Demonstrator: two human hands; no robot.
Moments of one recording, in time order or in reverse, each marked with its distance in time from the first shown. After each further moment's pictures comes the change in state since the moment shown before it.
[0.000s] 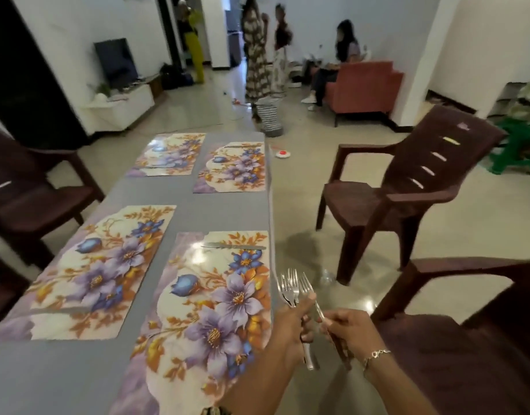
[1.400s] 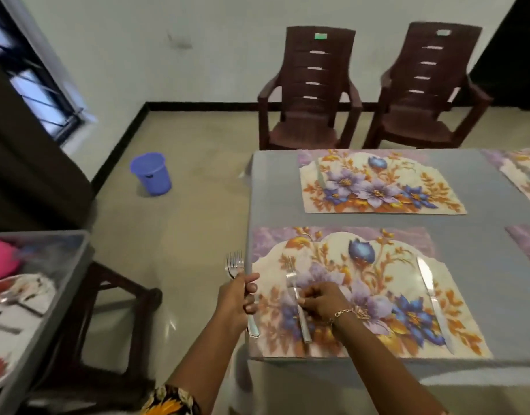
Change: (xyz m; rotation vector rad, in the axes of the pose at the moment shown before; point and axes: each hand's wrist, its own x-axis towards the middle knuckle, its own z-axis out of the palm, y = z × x) left_hand -0.045 -0.044 -0.089 -1.145 1.187 0.516; right_hand 0.113 -0.018 0.167 -0.834 -1.425 -0.099
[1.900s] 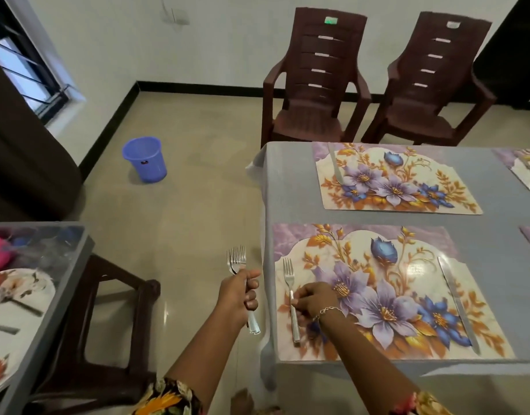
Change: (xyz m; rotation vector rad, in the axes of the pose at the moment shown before) left_hand 0.022 0.033 -0.044 0.058 -0.010 -0.029; right_hand 0.030 -0.011 0.067 -0.255 0.095 0.096
